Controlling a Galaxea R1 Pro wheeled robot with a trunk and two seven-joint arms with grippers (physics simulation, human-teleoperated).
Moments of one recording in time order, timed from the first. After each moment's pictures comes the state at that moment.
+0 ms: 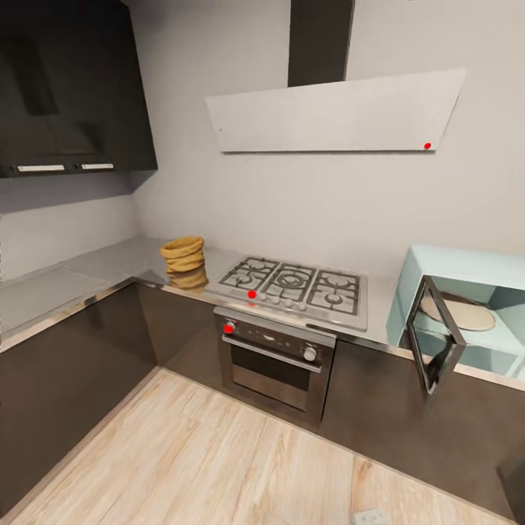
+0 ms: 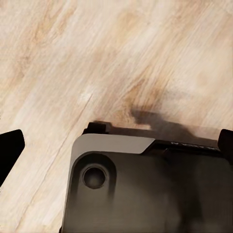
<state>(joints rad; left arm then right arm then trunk) -0.18 -0.02 0.11 -0.08 0.04 -0.16 0.00 -0.29 0.00 -0.10 -0.25 0.11 -0.27 0.27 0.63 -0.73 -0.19</state>
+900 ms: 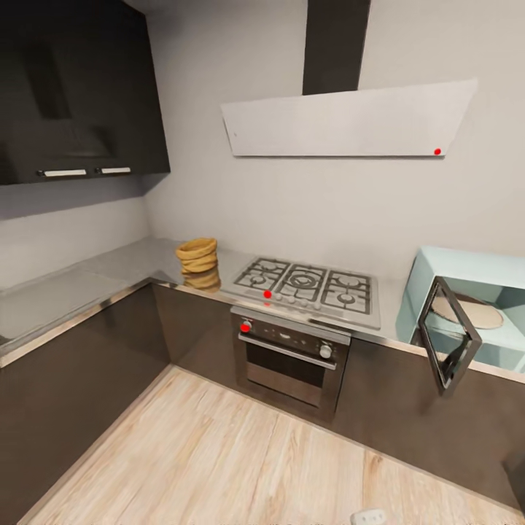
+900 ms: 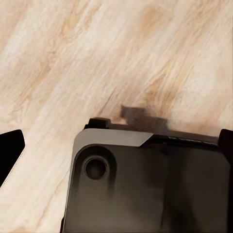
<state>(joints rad) -0.18 -0.02 0.11 -0.08 0.04 -0.16 0.00 -0.29 0.00 -0.10 -0.25 0.11 -0.27 0.27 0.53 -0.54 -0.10</state>
